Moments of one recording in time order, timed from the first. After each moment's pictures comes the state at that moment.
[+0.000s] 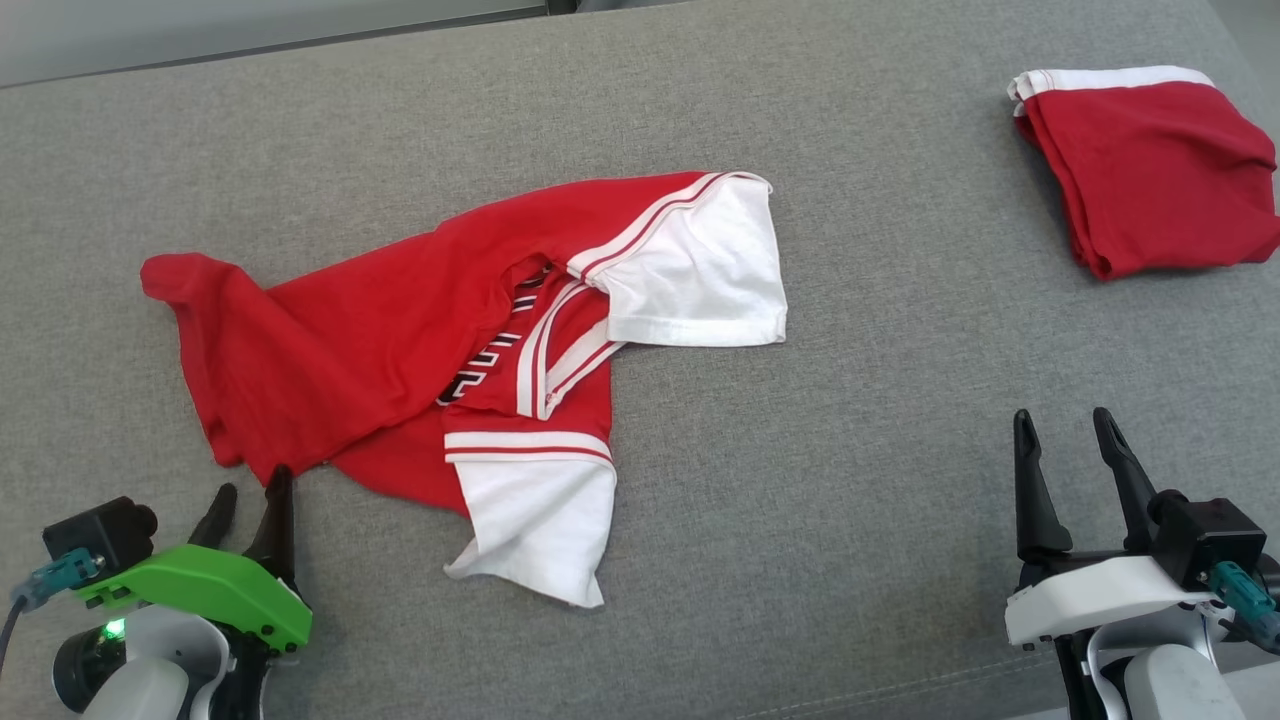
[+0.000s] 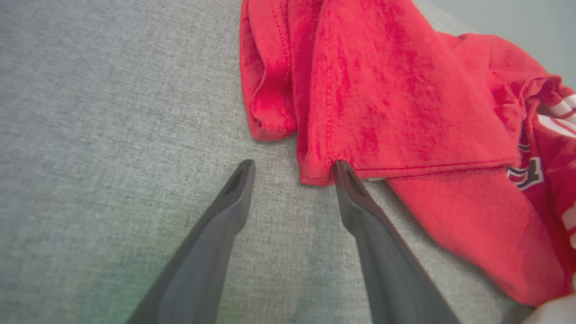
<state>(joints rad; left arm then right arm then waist) -0.22 0.43 -0.37 0.38 -0.97 0.09 -0.08 -0.05 -0.05 -0.09 0.17 0.12 0.13 -0.26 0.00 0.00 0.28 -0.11</state>
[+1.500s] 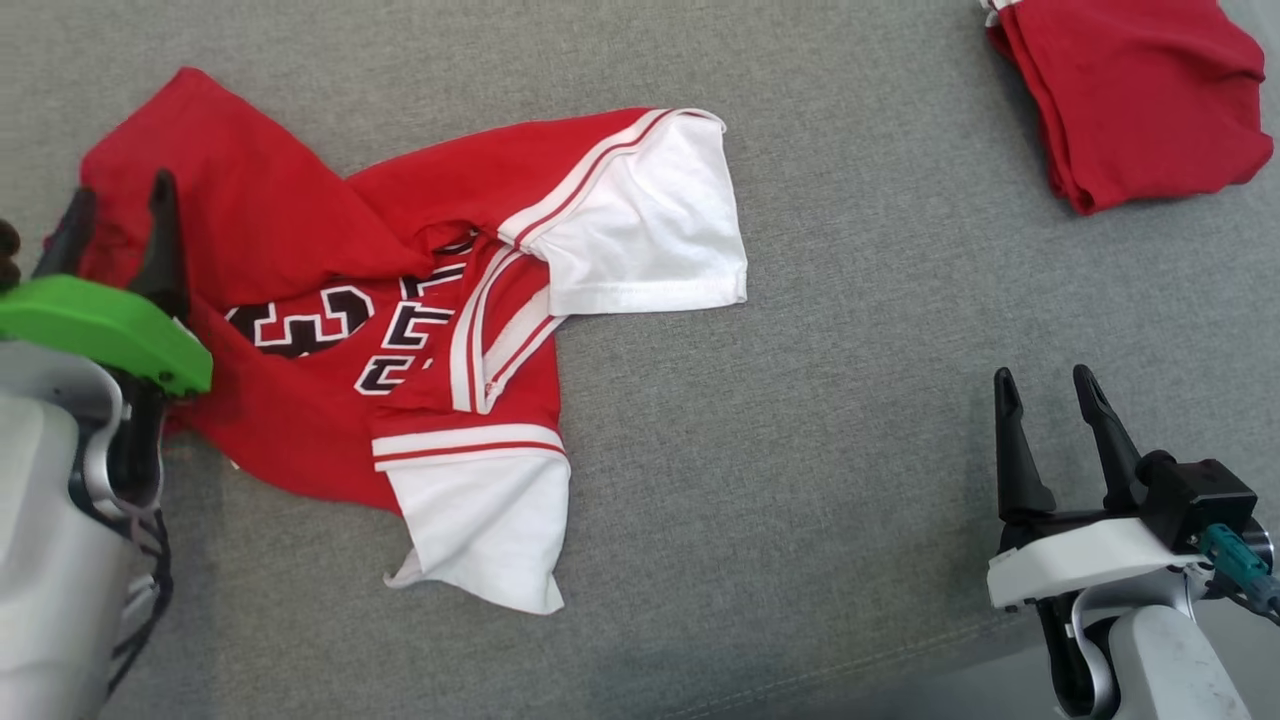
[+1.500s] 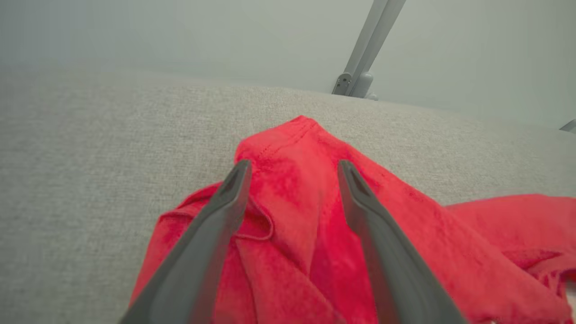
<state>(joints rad) -0.70 0.48 -0.38 0.57 -0.84 0.01 -0.10 -0.12 -0.05 -0.05 0.17 0.17 0.13 -0.26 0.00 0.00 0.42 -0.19</state>
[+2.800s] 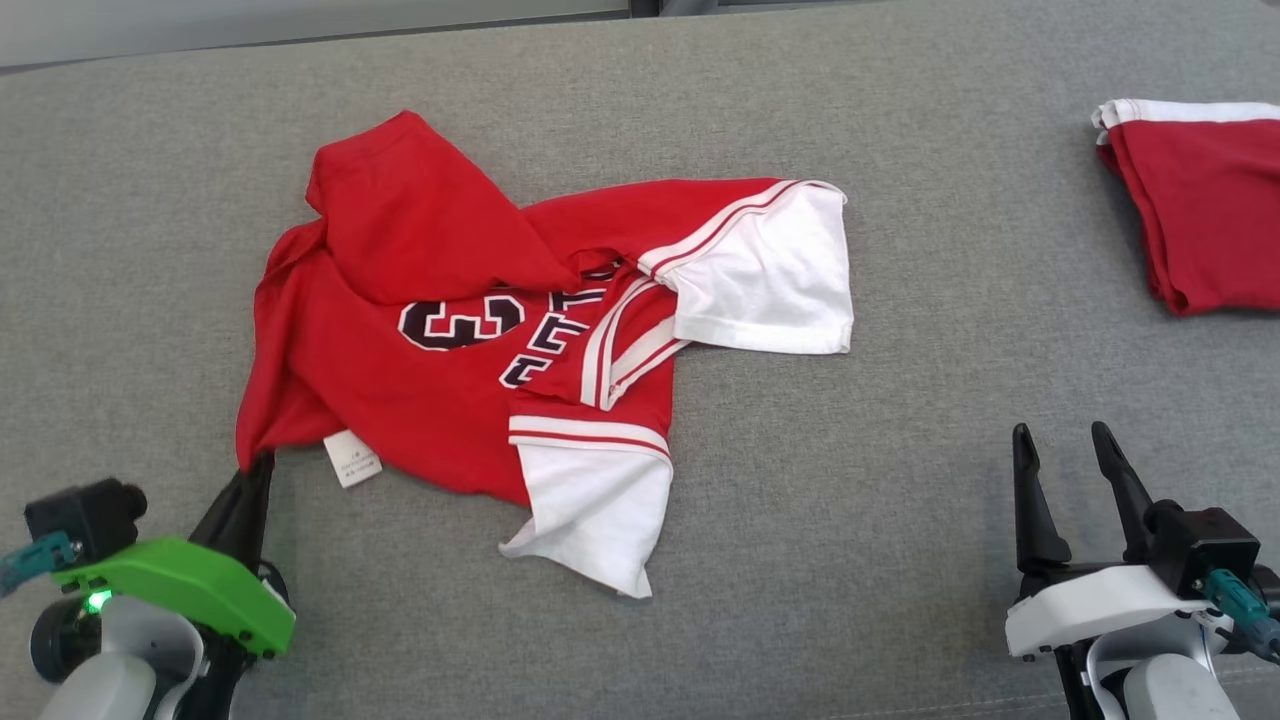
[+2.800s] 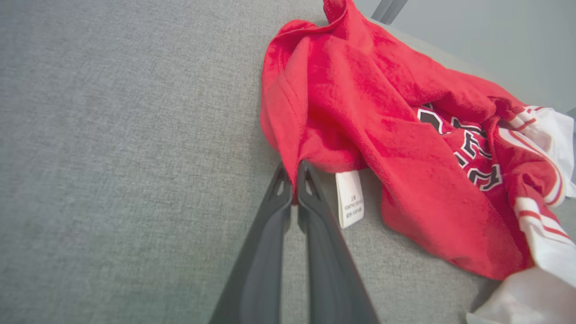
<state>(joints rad) -0.25 0.50 -0.40 0.31 -0.98 0.01 -0.07 -0.05 -0.05 -0.09 0.19 0.12 0.13 -0.26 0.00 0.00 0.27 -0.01</state>
